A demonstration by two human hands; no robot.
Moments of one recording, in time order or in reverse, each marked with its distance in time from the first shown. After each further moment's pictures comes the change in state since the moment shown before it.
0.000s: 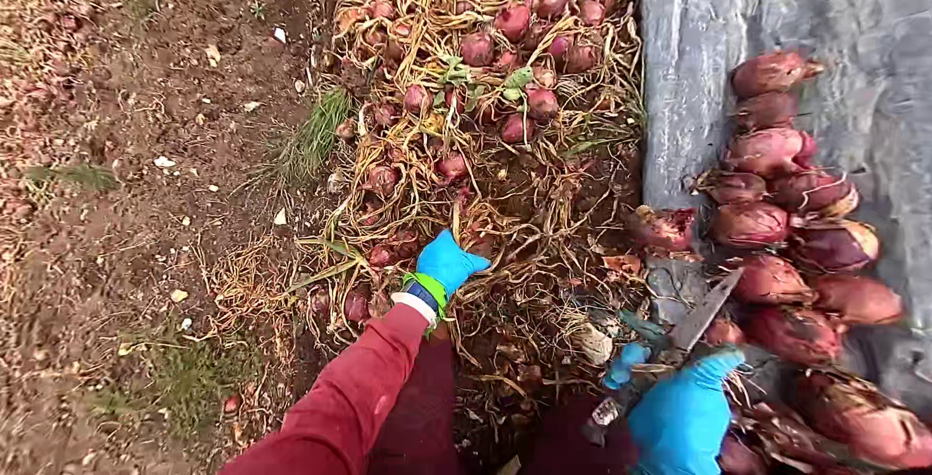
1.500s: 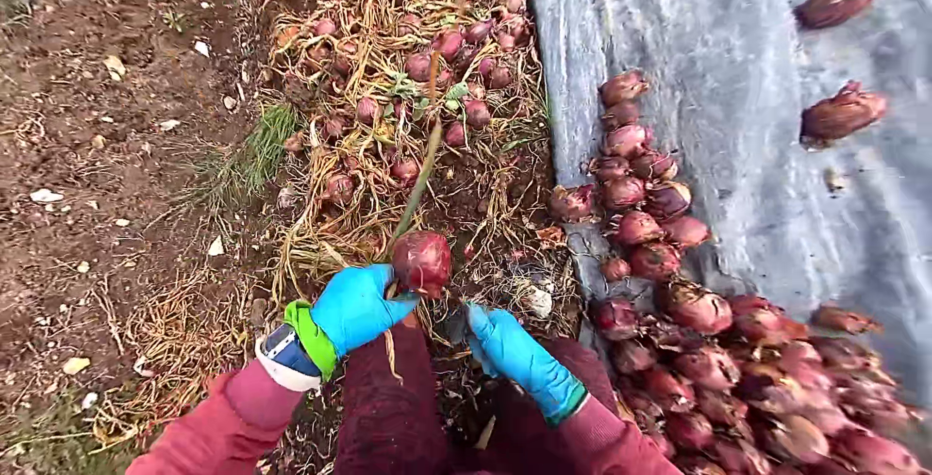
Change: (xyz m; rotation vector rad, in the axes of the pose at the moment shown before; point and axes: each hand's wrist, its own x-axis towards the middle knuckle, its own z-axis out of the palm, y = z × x) left_hand -0.139 -0.049 -0.130 0.397 -0.191 0.471; right_hand -0.081 0.017 0.065 -0.711 -0.848 0.074
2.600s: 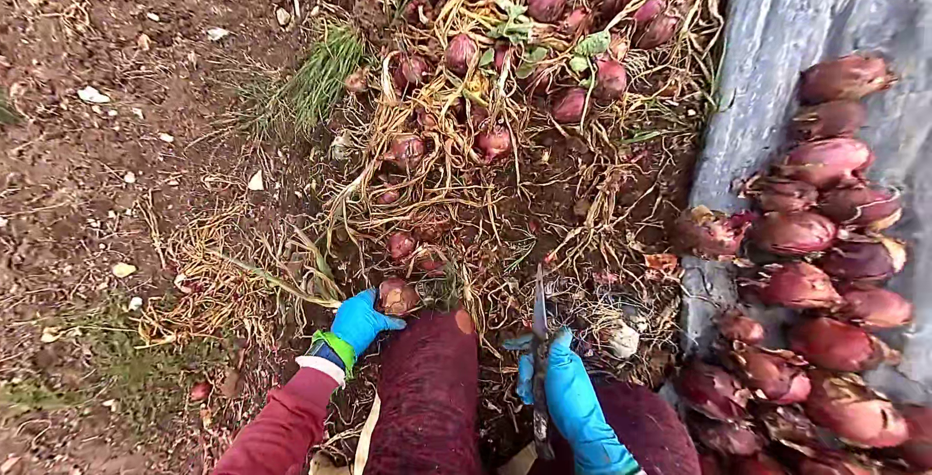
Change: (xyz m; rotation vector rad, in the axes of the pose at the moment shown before) left_hand 0.034 -0.197 0.152 -0.446 -0.020 -0.557; right_hand 0.052 0.050 0.045 0.378 0.280 0.274
